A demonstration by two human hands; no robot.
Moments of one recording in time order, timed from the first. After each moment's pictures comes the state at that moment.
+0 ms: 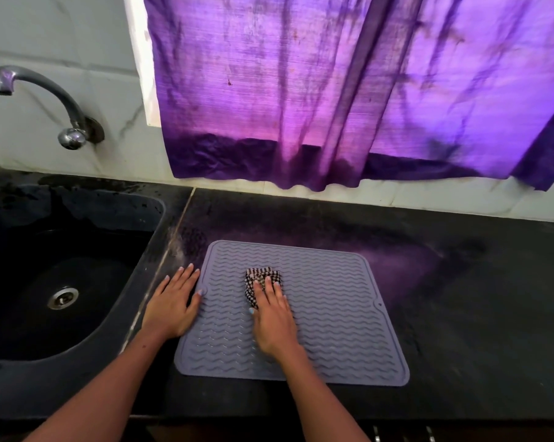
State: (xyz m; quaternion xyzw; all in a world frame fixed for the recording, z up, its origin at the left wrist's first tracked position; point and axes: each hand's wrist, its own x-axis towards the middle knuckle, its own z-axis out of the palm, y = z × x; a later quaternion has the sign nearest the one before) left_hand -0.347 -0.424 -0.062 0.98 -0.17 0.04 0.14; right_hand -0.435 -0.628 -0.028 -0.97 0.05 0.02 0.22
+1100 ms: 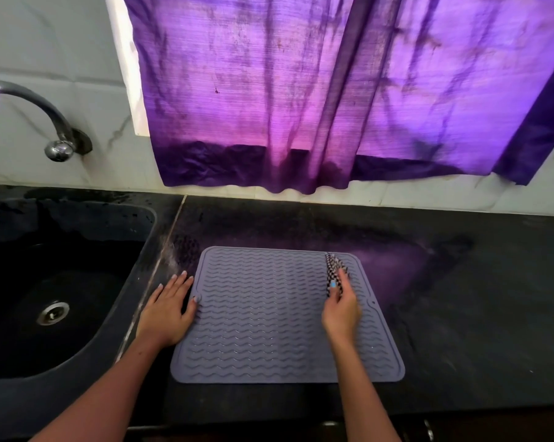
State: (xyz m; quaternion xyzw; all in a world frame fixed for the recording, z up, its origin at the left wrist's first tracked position) left_hand -0.344 -0.424 -0.063 0.97 -0.16 0.04 0.16; right_hand -0.460 -0.708 0.014 -0.78 0.33 -0.24 0.47
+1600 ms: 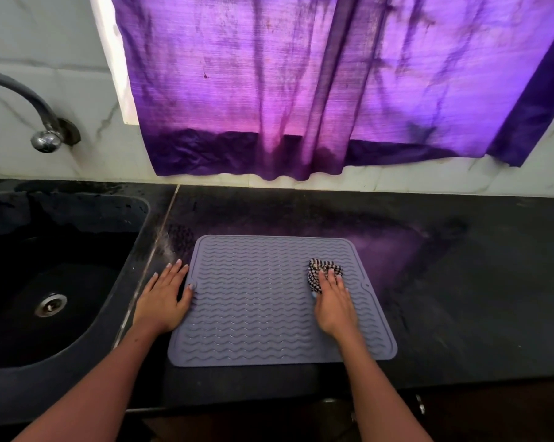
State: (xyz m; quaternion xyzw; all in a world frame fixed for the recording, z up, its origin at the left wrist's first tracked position) left_hand -0.344 -0.424 -0.062 0.97 -0.17 0.03 0.15; right_hand -0.468 -0.737 -0.027 -0.96 0.22 0.01 0.19
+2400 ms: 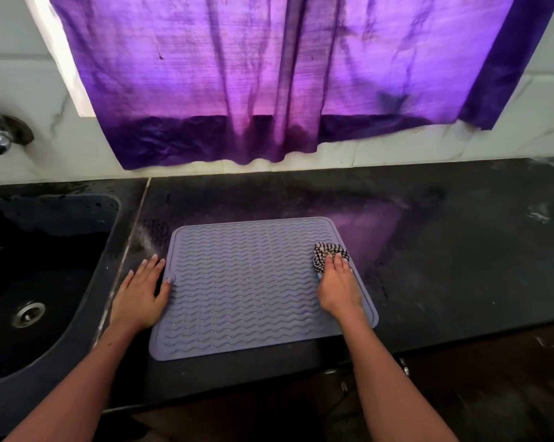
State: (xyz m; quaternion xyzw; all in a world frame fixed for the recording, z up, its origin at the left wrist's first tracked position) left_hand -0.340 -0.422 -0.066 0.97 -0.18 0.04 0.15; right_hand -0.483 -0.769 -0.029 -0.95 0.29 0.01 0.13
